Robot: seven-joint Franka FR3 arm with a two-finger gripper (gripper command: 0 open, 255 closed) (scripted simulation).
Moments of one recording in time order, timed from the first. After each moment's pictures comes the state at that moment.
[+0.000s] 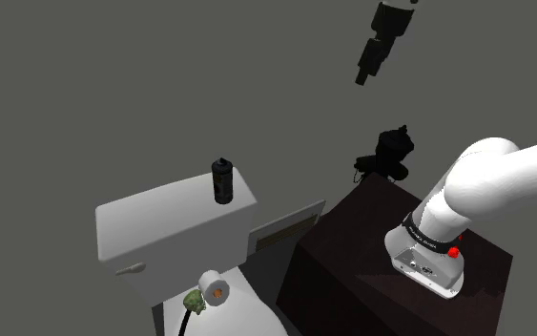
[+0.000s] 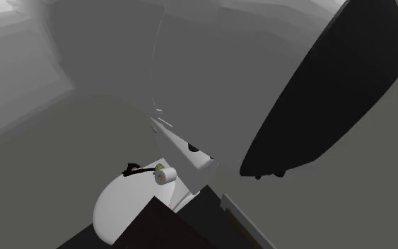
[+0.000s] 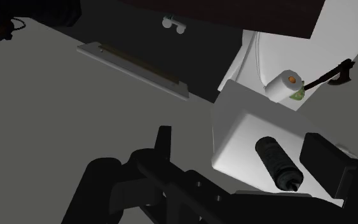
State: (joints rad) arm 0.00 -0.74 -0.03 -2.36 0.00 1.66 -0.17
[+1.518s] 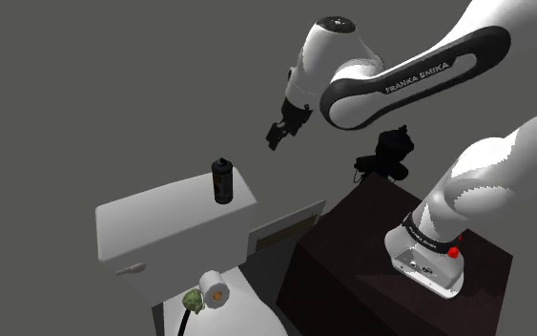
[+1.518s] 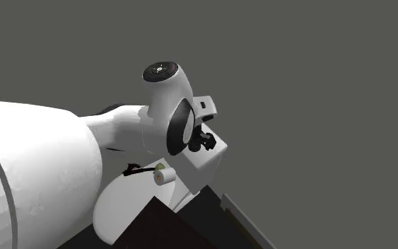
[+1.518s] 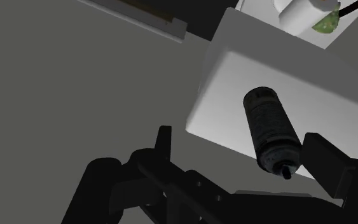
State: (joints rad) arm 0.00 -0.35 0.41 -2.61 -0.02 2.52 0.35
